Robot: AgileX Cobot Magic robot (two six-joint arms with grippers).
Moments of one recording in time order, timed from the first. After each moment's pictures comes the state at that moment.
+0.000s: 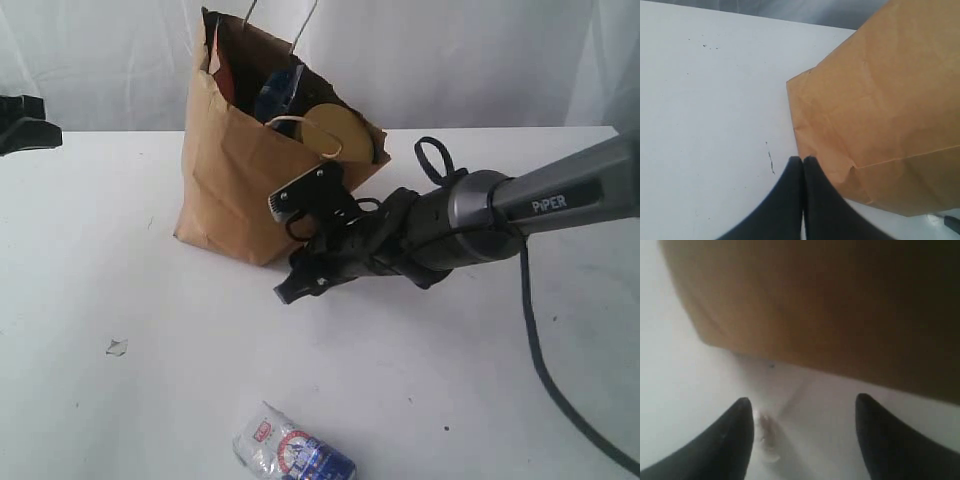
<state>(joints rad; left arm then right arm) 0.18 1.71 -1.17 -1.25 0.69 1.17 0.62 2.04 -1.14 0.95 -0.10 -1.12</state>
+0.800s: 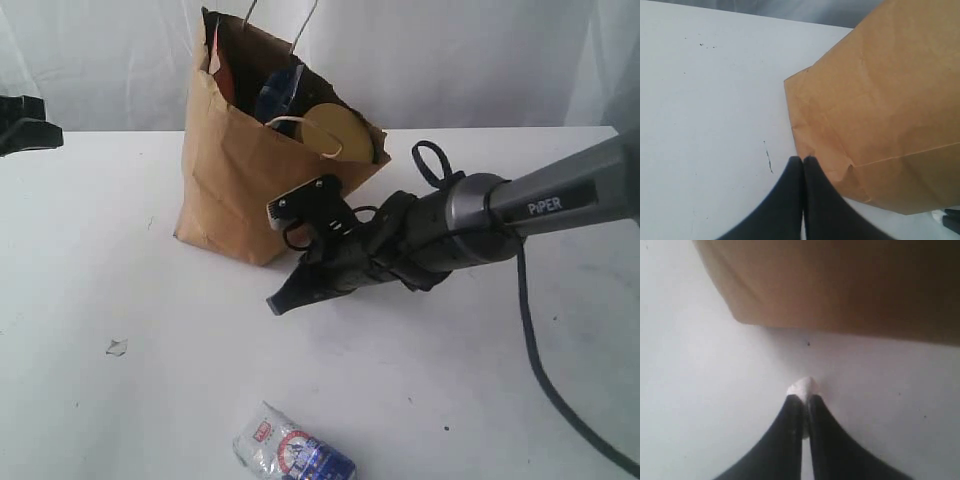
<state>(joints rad) 0.18 1.71 -1.17 -1.25 0.70 1.18 0.62 2.04 -1.14 0.95 0.00 -1.04</state>
